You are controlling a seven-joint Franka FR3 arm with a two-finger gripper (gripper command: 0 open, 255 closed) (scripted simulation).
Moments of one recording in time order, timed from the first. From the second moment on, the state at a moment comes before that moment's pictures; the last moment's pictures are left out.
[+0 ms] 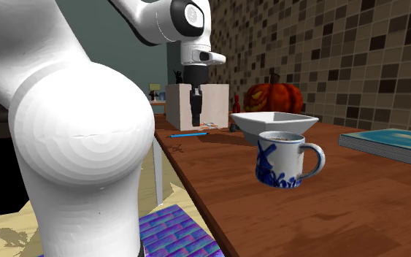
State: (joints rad) arm 0.01 -0.56 0.57 -2.54 0.33 2.03 0.88
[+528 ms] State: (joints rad) arm 0.01 -0.60 0.53 -2.47 0.32 1.91 0.88
